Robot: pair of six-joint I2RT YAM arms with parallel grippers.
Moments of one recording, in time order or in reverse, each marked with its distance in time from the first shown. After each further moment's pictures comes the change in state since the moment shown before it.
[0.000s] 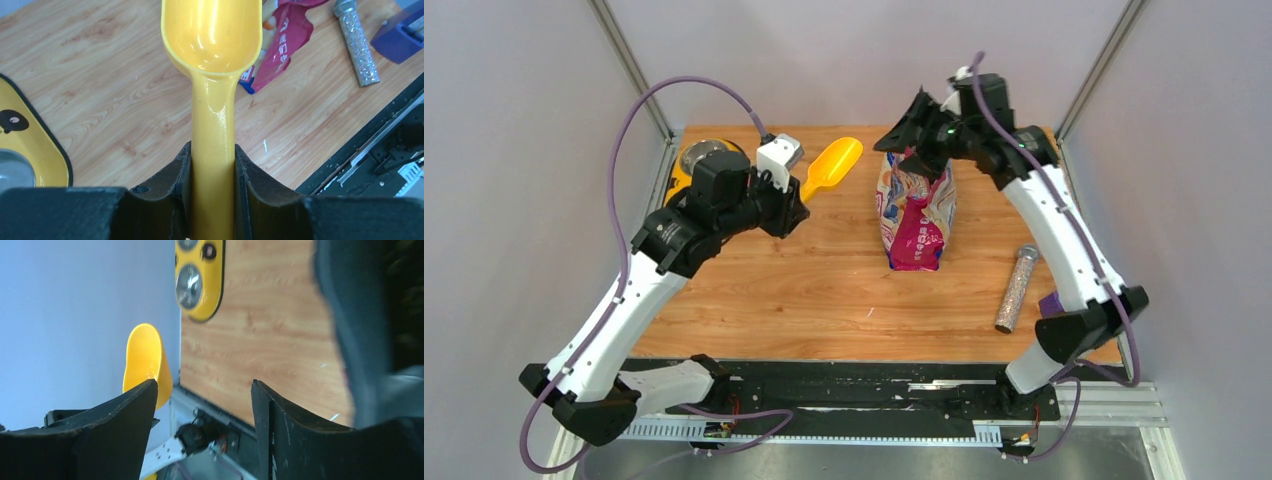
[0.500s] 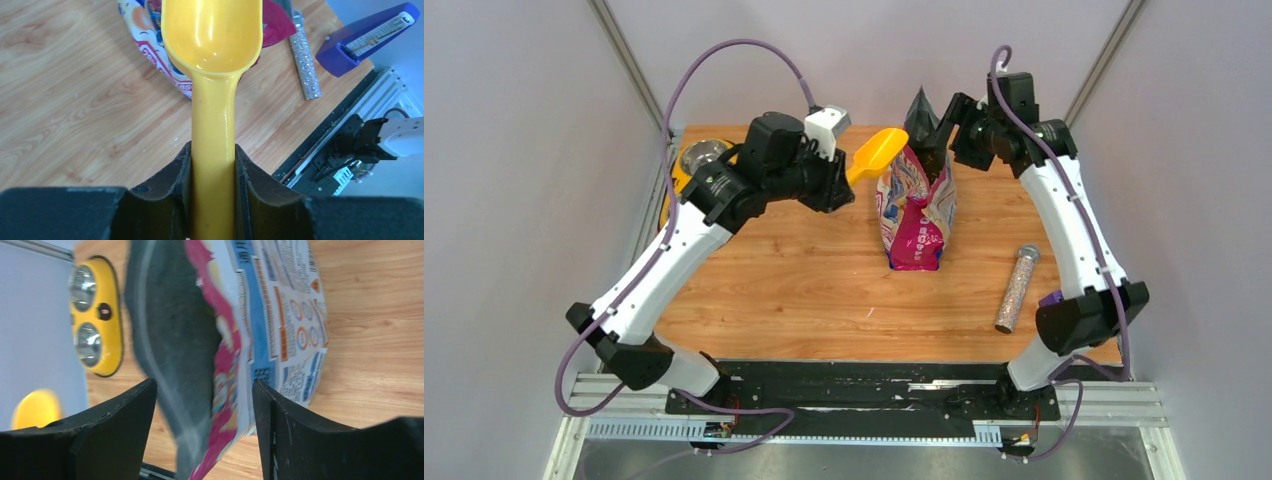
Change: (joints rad) left arm -0.090 0.288 0.311 -0.063 0.058 -0.151; right arm -0.195 -0.052 -0.013 -0.070 0.256 -0.286
